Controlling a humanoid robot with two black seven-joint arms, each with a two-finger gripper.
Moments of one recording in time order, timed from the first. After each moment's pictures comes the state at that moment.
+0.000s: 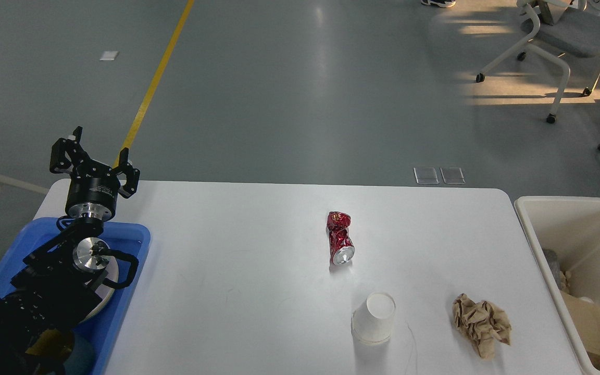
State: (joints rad) left arm -0.78 0.17 -0.54 -0.21 -0.37 -0.45 -0.61; right arm 1.37 -0.96 -1.37 0.62 -0.16 -0.08 0.48
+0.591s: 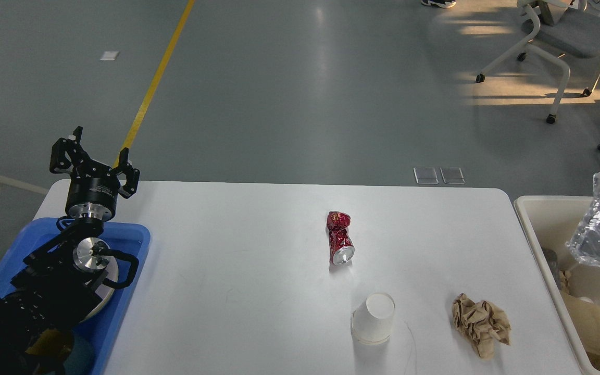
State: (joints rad) left arm -0.78 0.17 -0.54 -0.21 -0.37 -0.45 -0.61; right arm 0.74 -0.77 -0.90 0.47 -0.08 -0.14 0.48
